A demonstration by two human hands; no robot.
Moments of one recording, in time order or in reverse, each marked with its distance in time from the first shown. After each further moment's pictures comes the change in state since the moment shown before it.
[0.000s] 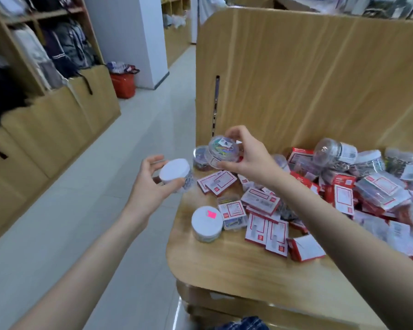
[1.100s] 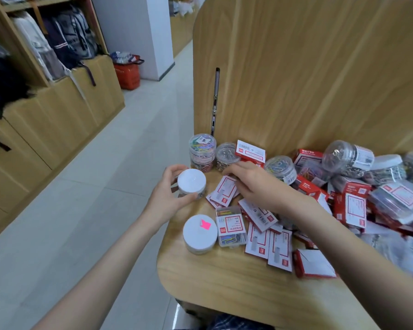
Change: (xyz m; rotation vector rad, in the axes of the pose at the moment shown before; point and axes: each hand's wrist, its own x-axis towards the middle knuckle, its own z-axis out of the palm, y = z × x) left_hand 0.026 -0.046 0.033 0.147 -0.158 0.040; right_hand -0.014 0.047 0.005 -0.373 -0.351 -0.126
